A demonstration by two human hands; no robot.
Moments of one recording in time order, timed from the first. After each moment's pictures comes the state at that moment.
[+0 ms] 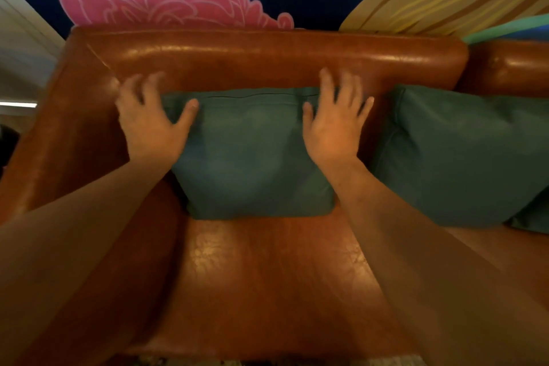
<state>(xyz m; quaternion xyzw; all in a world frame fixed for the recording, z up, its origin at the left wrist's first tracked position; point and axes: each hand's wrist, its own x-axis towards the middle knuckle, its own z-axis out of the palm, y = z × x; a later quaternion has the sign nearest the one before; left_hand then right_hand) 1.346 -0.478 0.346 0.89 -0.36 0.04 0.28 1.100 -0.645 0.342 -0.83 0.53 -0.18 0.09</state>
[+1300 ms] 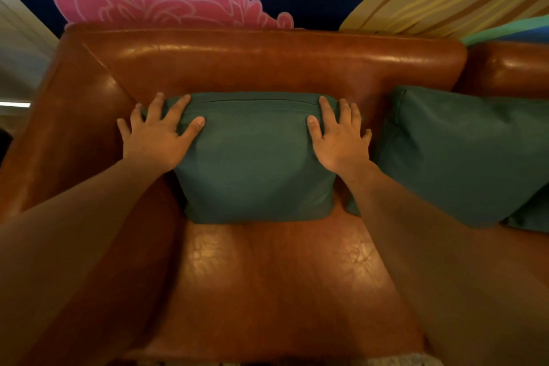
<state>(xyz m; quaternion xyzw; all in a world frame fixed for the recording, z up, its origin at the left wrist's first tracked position) 1.366 -0.474 0.330 0.90 -0.41 -0.14 0.02 1.075 -0.660 0.324 -0.81 0.54 0.04 0.22</state>
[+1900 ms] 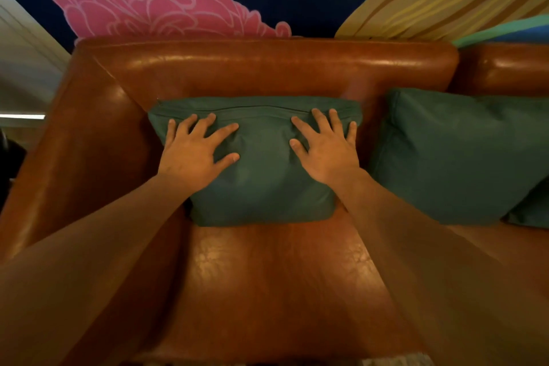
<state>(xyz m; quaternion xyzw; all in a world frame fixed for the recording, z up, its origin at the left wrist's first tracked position) 1.319 -0.477 0.335 0.81 -0.58 -0.07 -0.03 1.080 -0.637 0.332 -0.88 0.45 0.08 0.15</state>
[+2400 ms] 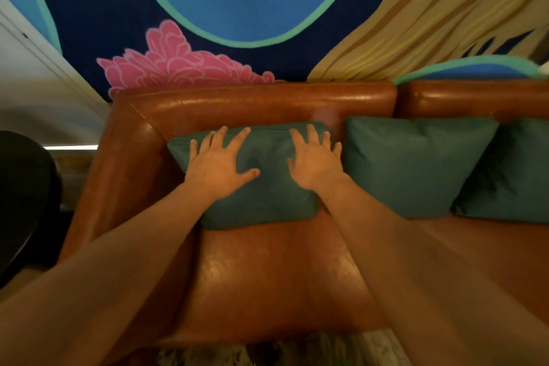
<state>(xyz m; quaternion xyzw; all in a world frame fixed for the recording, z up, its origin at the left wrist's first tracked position) 1.240 -0.462 0.484 0.82 -0.56 -0.13 0.01 1.056 -0.582 0.478 -0.84 0.49 0.12 0.19</state>
